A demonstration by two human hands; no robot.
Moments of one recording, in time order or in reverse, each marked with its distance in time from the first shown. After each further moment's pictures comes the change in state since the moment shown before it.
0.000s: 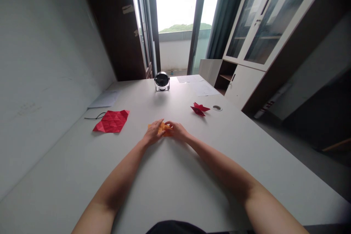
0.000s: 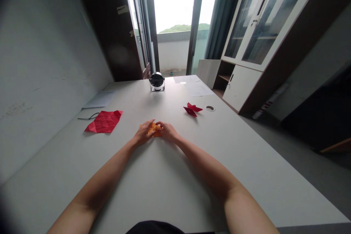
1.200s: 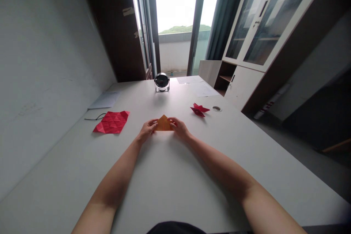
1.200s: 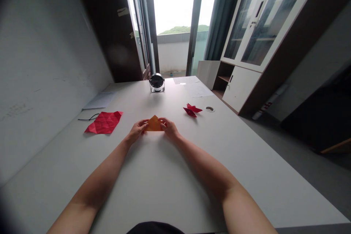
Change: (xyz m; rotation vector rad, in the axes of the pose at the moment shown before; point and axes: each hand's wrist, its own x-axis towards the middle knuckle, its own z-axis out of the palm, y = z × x) left_hand 0.008 -0.019 -0.013 -0.935 0.082 -0.384; right_hand 0.006 0.015 0.001 0.314 0.211 -0.024
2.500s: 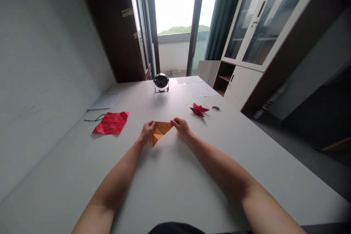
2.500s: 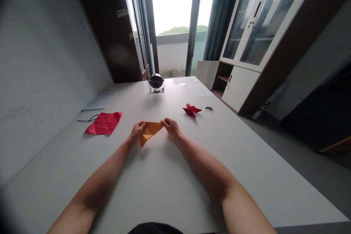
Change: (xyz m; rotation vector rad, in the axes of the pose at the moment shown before) left_hand -0.009 0.008 0.015 -0.100 0.110 0.029; right_hand 0.004 -0.003 -0.013 -0.045 0.091 0.022
